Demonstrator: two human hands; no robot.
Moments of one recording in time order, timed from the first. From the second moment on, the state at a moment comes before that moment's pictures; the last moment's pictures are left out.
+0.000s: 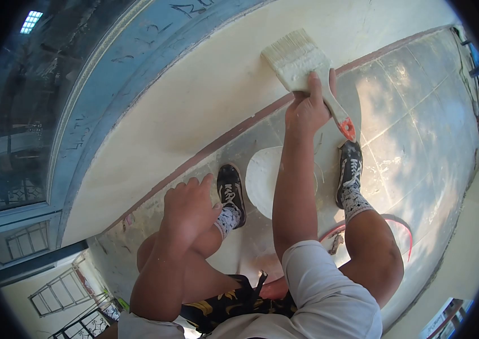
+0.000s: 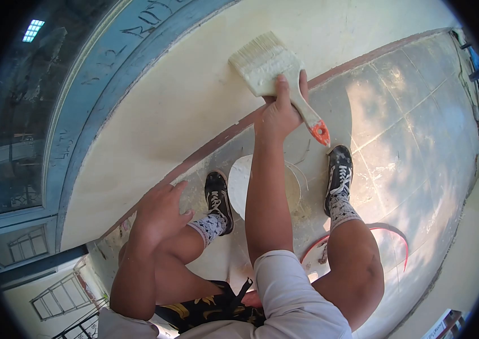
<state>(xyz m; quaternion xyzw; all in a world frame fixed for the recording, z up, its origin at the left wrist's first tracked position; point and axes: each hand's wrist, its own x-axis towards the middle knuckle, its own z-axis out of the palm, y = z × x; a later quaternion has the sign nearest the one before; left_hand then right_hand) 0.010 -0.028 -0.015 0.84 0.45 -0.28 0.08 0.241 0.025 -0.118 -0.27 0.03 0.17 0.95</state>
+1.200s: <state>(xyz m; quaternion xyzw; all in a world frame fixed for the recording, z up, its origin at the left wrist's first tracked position) 0.014 -0.027 -0.013 0.84 0.45 -0.29 0.09 0.244 0.018 -0.035 -0.23 0.03 0.15 0.96</state>
